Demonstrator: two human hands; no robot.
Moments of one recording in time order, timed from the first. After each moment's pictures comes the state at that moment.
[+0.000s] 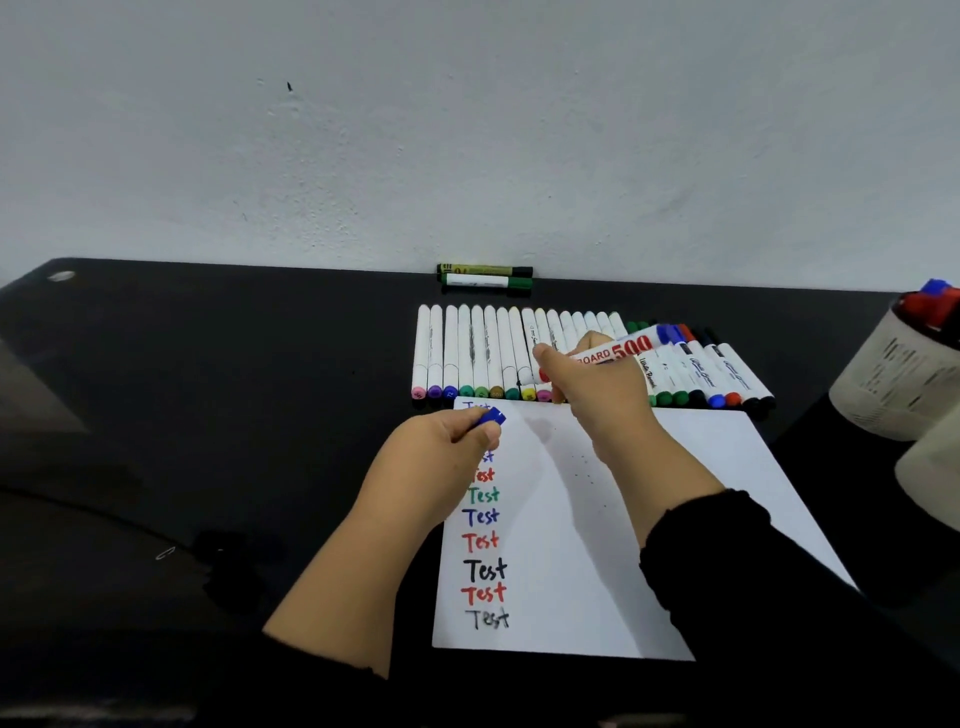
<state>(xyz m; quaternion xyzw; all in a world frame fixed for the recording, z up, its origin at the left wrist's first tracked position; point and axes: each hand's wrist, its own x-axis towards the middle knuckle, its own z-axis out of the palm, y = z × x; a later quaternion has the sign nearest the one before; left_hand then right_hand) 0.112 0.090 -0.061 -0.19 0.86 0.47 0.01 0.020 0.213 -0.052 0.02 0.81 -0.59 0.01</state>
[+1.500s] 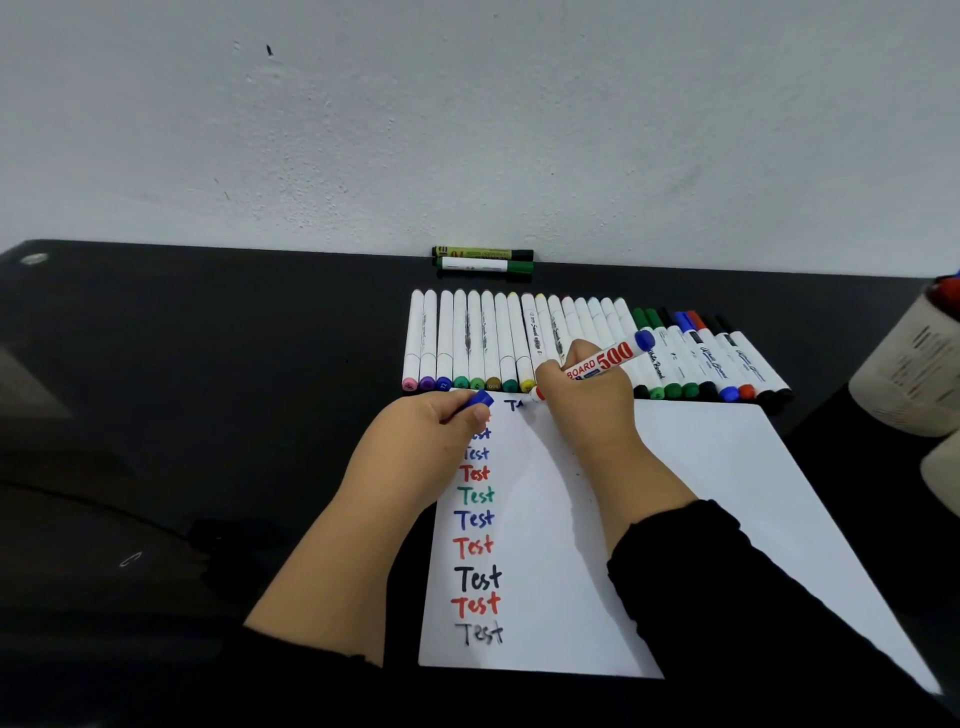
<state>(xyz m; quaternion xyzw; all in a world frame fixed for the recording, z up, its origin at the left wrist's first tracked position) 0.091 0.082 -0.071 -0.19 0.88 0.43 -0.01 0.005 0.208 -0.092 -0.01 0.81 -0.58 -0.03</state>
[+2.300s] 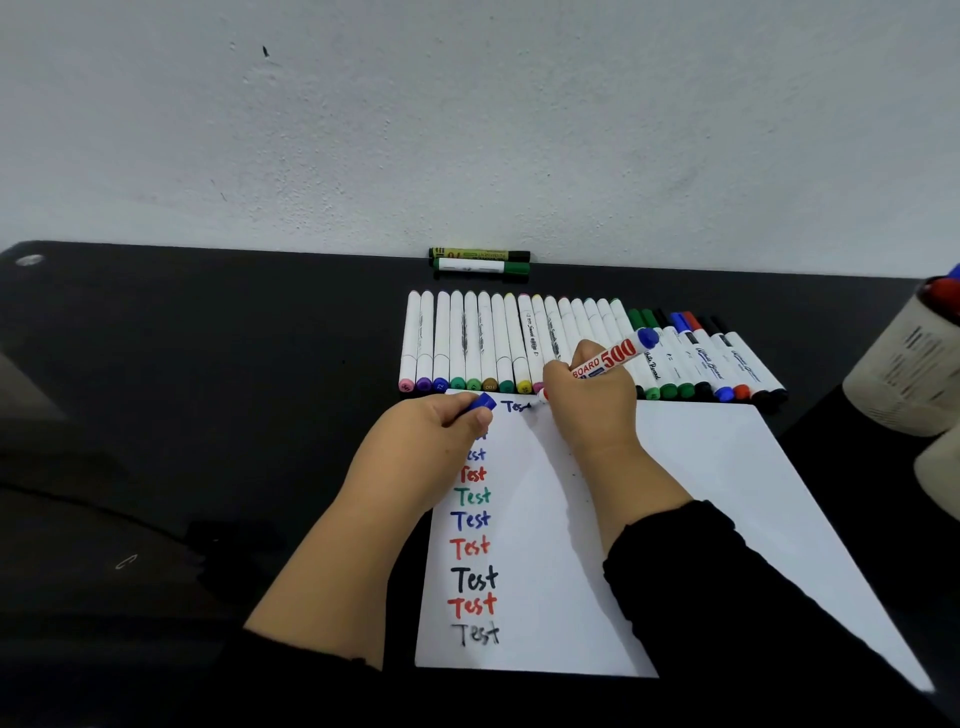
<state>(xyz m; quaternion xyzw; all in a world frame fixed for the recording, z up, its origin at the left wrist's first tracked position) 0.090 0.085 -0.074 -0.19 0.88 0.44 -0.01 0.006 0.210 -0.091 0.02 0.80 -0.59 -0.05</state>
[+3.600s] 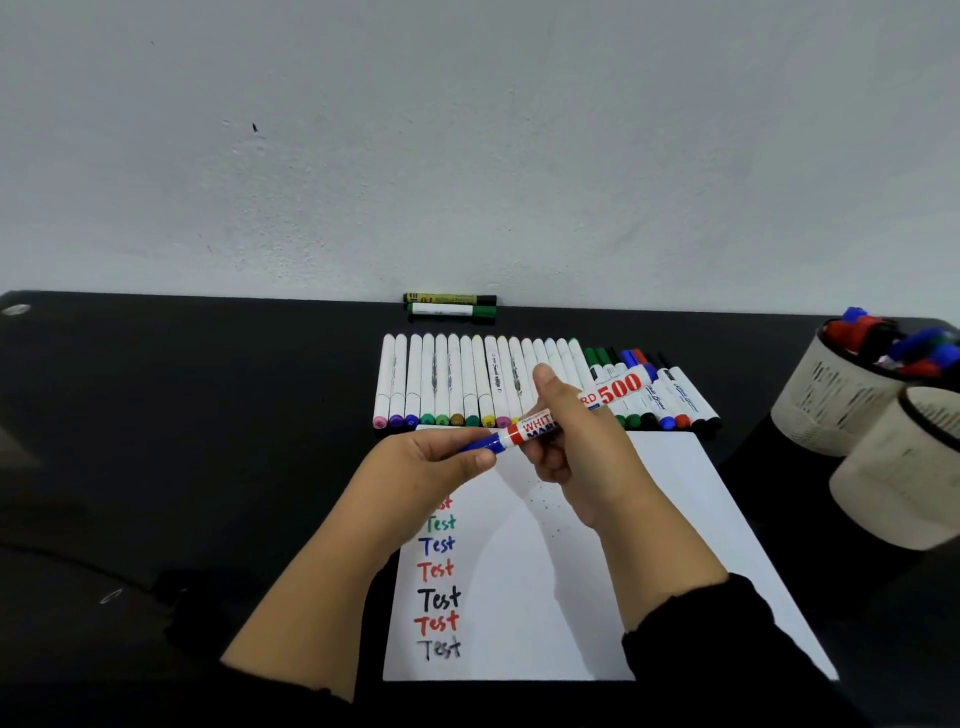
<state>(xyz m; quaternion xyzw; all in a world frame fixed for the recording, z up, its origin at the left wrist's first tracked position) 0.111 0.102 -0.046 -0.14 0.80 0.58 0.02 0.060 0.241 -0.033 -0.02 0.69 -0.72 0.13</state>
